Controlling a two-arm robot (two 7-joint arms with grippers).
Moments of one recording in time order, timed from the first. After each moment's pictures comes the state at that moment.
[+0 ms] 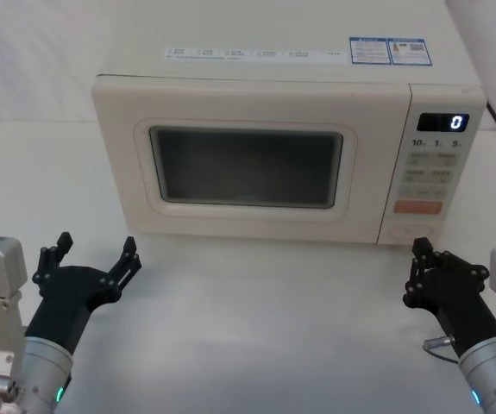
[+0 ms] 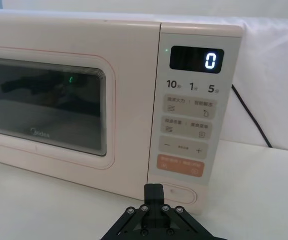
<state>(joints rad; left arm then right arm) 0.27 0.24 0.04 -1.85 -0.25 -0.02 -0.02 -0.17 0.19 -0.26 -1.77 0.07 -0.06 -0.02</state>
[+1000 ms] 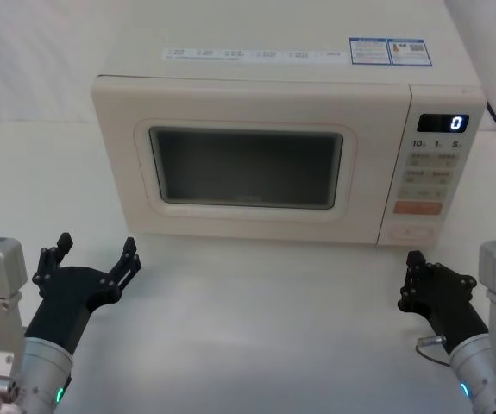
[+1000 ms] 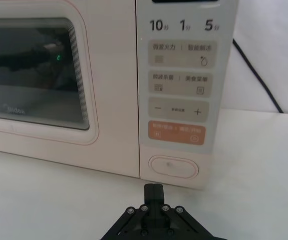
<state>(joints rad) 0.27 0.24 0.04 -1.85 -0.25 -0.02 -0.02 -0.10 0.09 -0.18 -1.60 0.07 -0.04 0.08</state>
